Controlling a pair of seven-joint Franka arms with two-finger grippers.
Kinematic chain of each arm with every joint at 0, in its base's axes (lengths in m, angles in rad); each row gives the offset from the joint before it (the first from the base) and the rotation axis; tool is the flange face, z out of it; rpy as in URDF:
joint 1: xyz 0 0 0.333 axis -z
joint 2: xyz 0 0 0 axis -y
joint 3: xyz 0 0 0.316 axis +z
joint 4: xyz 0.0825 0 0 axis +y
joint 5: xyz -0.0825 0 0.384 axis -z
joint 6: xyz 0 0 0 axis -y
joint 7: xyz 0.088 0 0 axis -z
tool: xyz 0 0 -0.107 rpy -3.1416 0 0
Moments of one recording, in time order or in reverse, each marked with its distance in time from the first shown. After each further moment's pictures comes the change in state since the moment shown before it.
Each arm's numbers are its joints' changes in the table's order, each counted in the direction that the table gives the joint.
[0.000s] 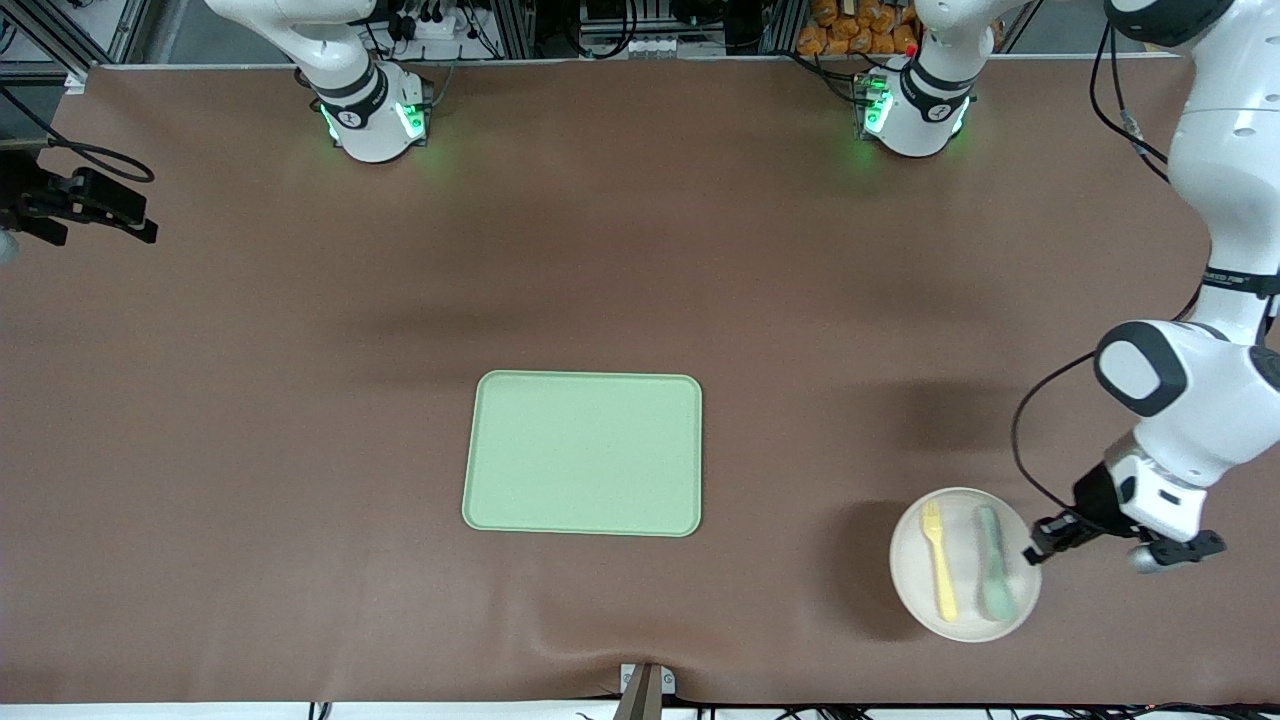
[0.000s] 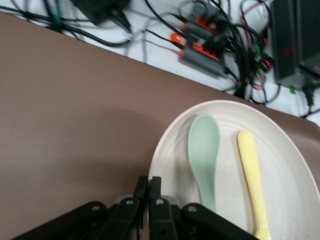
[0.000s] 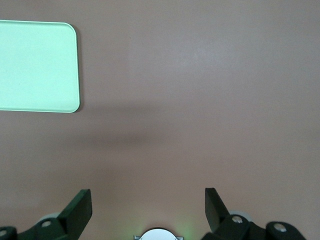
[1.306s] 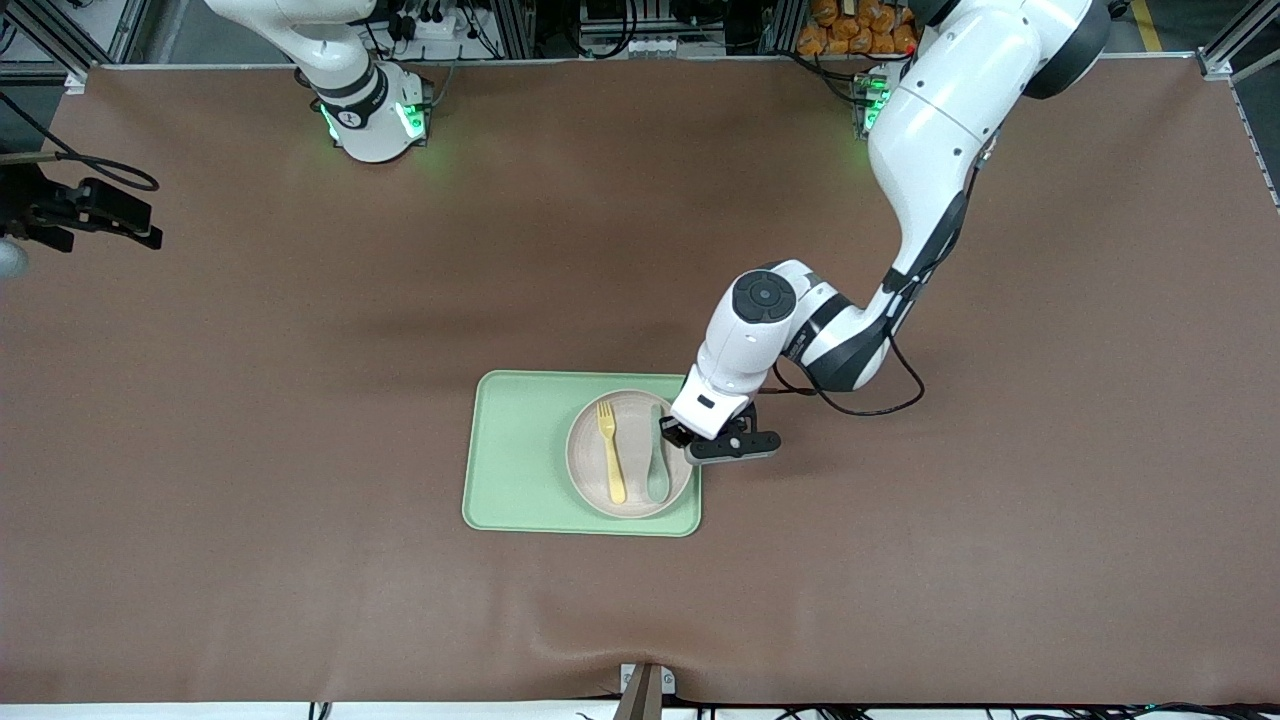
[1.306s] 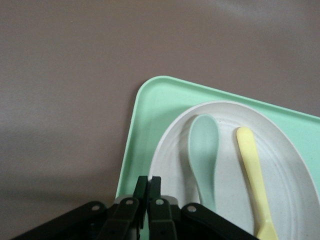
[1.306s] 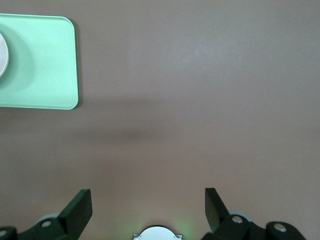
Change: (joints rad) left arm 0.763 -0.090 0.208 -0.047 -0.371 0.013 -0.857; right arm -0.005 -0.019 -0.004 0.000 -0.002 -0.006 -0.011
